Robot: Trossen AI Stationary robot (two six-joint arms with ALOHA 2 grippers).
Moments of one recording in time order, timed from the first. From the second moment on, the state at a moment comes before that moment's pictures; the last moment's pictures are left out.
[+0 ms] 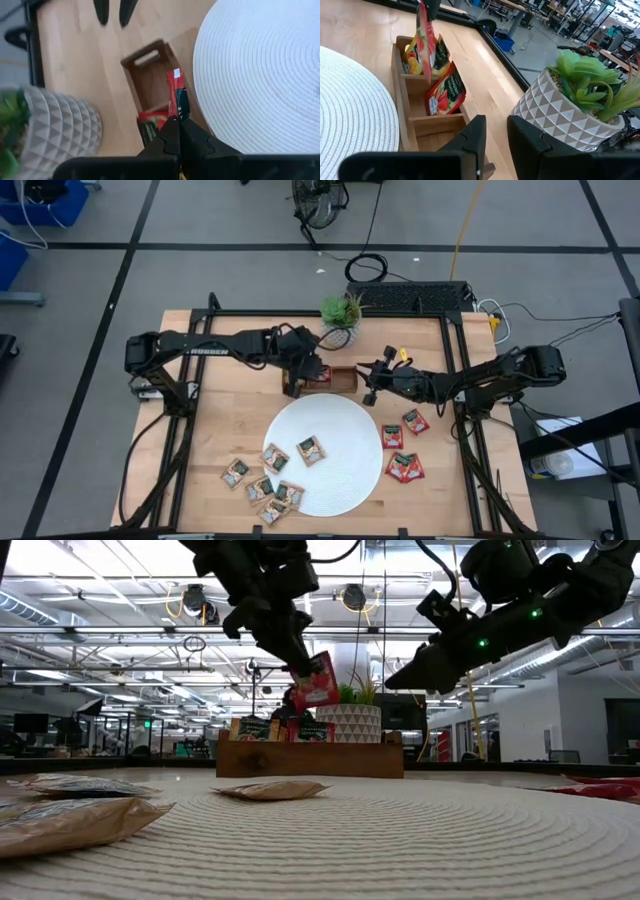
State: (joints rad) left arm 0.21 1.65 1.27 -0.49 0.09 0.64; right arm -0.04 1.38 0.43 0.65 0.49 -0.24
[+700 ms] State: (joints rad) left arm 0.25 1.82 1.27 -0.48 0.07 0.71; right arm -0.04 1.38 0.43 0.64 0.49 -0.24
